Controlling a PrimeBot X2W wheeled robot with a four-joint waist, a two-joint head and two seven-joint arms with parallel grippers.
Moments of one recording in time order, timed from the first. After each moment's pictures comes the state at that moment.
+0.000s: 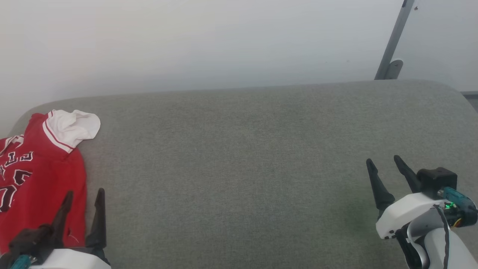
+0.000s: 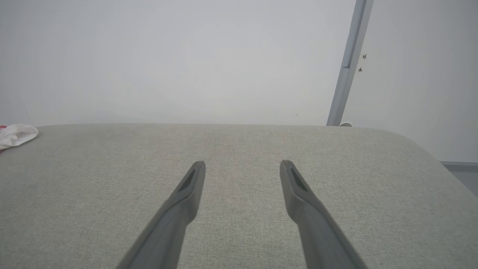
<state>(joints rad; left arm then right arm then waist) 0.07 0.32 0.04 0.12 -0.40 -0.05 -0.26 -0.21 -0.22 0.07 0.39 0.30 0.13 -0.14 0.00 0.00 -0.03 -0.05</state>
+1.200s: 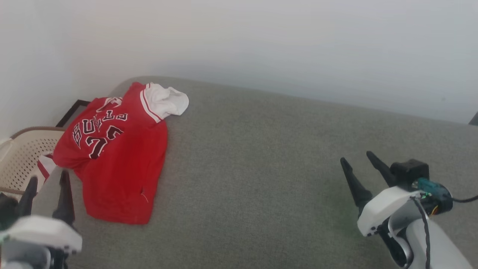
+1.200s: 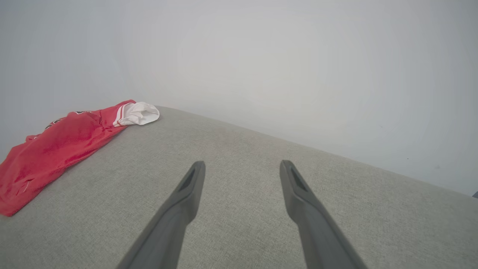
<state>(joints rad) -0.03 0.38 0.11 0.19 -0.48 0.02 -0.12 -0.27 -0.24 0.22 0.43 0.35 0.13 -0.13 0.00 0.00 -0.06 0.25</state>
